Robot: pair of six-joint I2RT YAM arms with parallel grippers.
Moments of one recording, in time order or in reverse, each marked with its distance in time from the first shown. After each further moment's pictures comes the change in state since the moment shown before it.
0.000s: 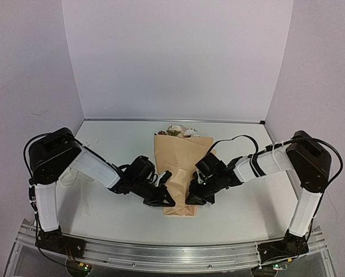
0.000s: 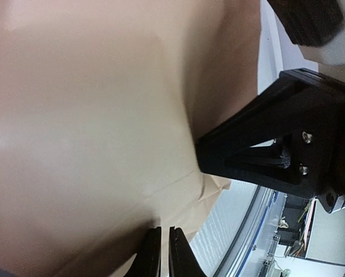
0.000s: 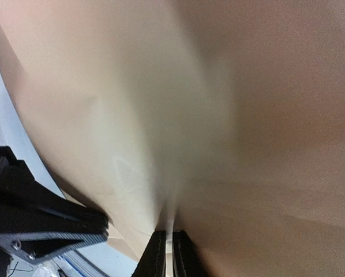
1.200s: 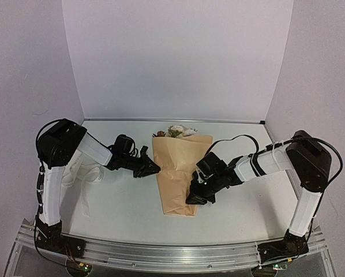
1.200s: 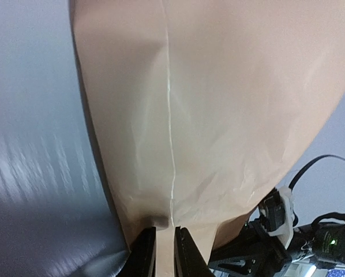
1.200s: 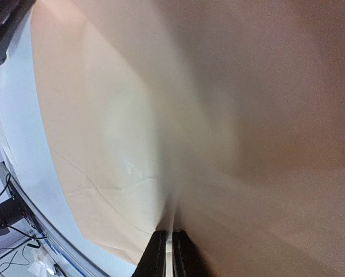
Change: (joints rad) left arm 0.382 0.198 0.190 0.115 0.125 -0.177; right arm -0.014 0.000 -0.002 0.000 -0.022 -0.043
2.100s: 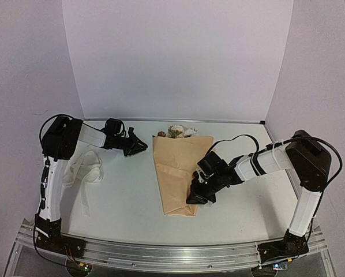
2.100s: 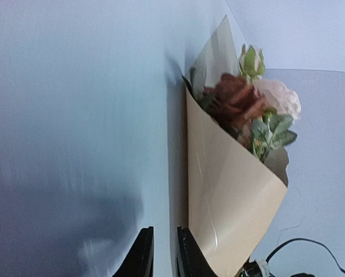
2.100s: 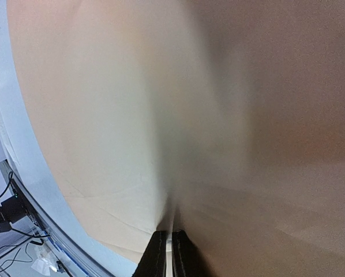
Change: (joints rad) left arm 0.212 0.196 0.418 -0.200 -0.003 0.069; right arm -0.016 0.004 -0.001 0.000 -0.030 -0.008
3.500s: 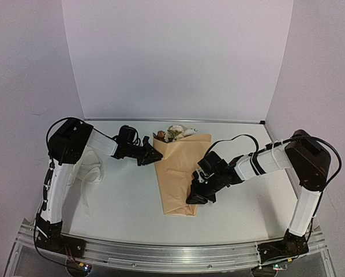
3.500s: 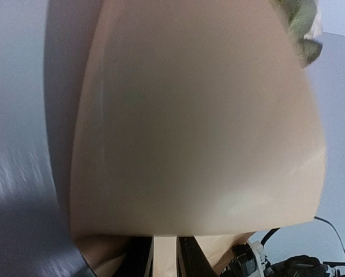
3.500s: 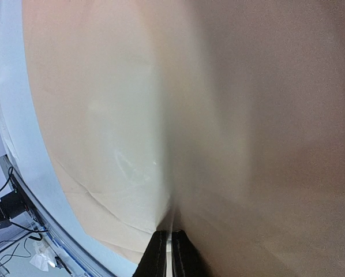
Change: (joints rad) left arm -0.151 -0.016 -0.106 0.120 0.028 -0.122; right arm -0.002 0.008 0.002 -0.001 -0.022 -0.025
